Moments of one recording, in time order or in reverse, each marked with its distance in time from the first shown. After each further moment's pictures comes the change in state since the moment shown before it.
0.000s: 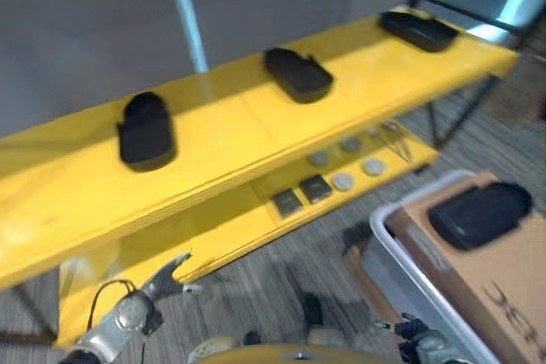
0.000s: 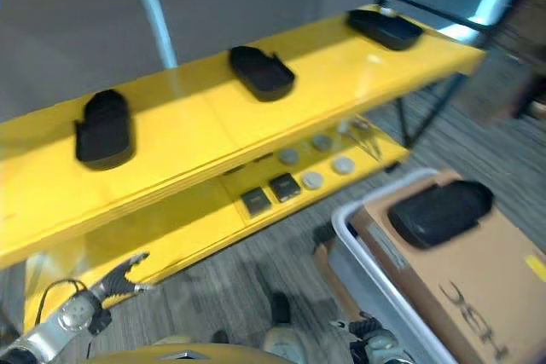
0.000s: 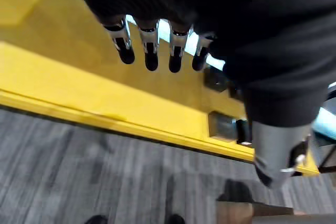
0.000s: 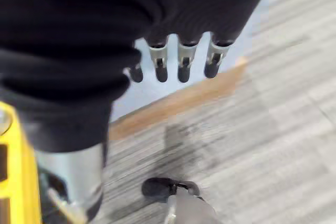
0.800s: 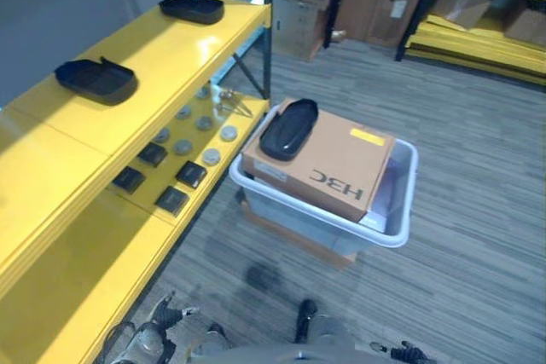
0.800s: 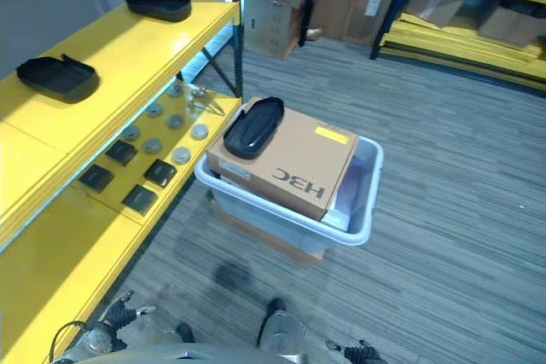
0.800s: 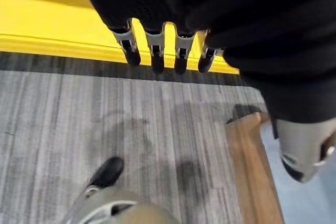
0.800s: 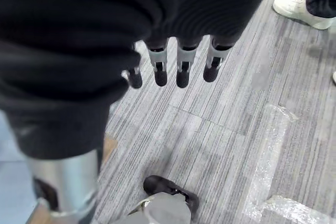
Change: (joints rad) left arm -0.067 -0.238 0.120 0.474 -0.002 -0.039 0.136; right arm 0.029 0.081 -0.067 0.084 -0.044 -0.142 -0.017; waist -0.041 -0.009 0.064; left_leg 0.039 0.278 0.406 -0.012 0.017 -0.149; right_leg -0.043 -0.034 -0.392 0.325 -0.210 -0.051
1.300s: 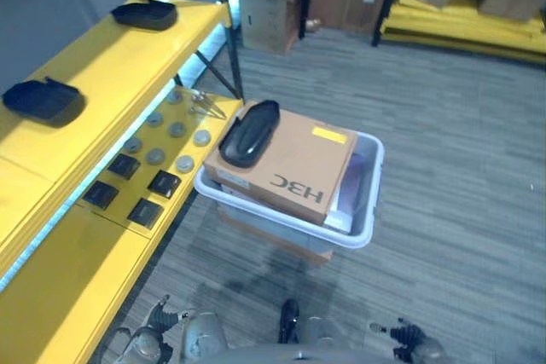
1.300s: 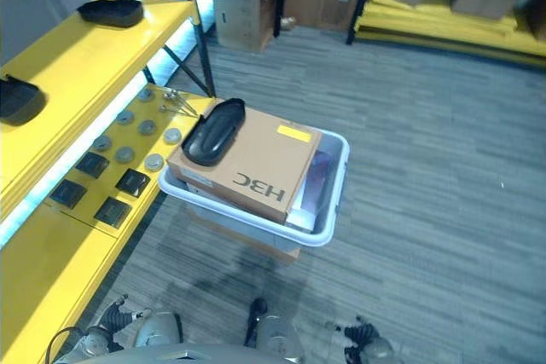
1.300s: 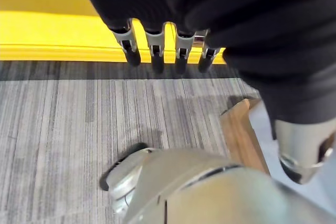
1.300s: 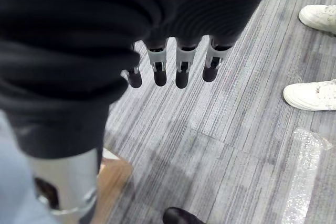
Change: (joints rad) left arm 0.015 0.005 0.036 0.022 -0.012 0.009 0.023; right arm -0.111 -0.074 0.067 -0.017 0.004 0.036 -0.006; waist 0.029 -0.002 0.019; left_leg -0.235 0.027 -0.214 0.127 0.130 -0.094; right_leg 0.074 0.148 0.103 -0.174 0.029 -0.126
